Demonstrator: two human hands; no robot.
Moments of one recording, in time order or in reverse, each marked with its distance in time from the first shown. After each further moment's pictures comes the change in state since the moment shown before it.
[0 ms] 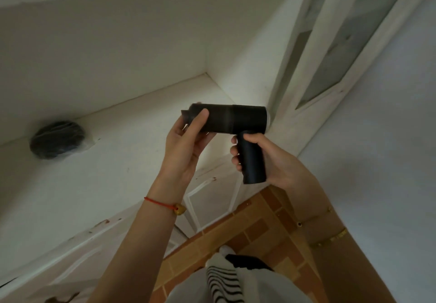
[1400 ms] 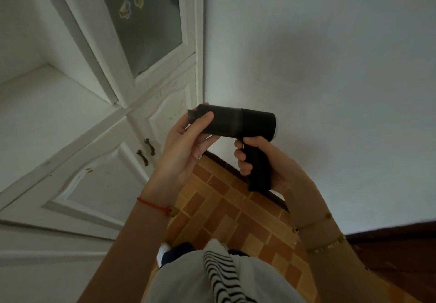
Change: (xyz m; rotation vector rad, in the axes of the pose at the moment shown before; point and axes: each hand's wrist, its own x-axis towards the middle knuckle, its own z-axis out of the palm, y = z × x) left_hand -0.157 -0.182 0.223 0.095 -0.457 -0.341; right_hand -0.314 0.047 -0.163 0.176 0.281 -0.245
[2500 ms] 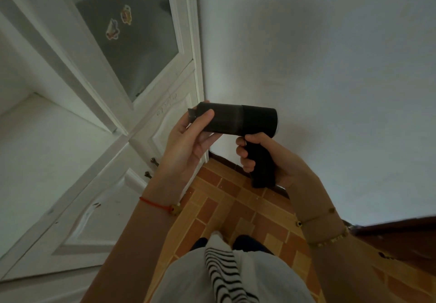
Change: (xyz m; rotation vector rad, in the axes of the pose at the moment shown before) left_hand 0.085 0.031 -0.026 0.130 -0.076 -0.041; right_hand 0.076 -0.026 -0.004 0.039 0.099 -0.049
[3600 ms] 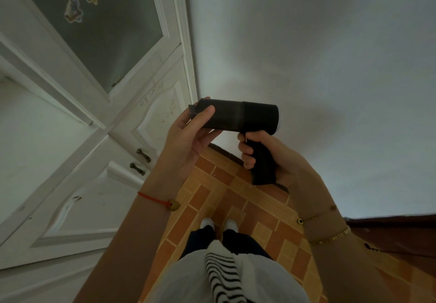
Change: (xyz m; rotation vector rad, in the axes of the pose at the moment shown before) left_hand 0.033 -0.026 0.037 -0.006 0.074 -0.061; right_hand 0.002 -0.020 -0.055 -0.009 0.042 0.033
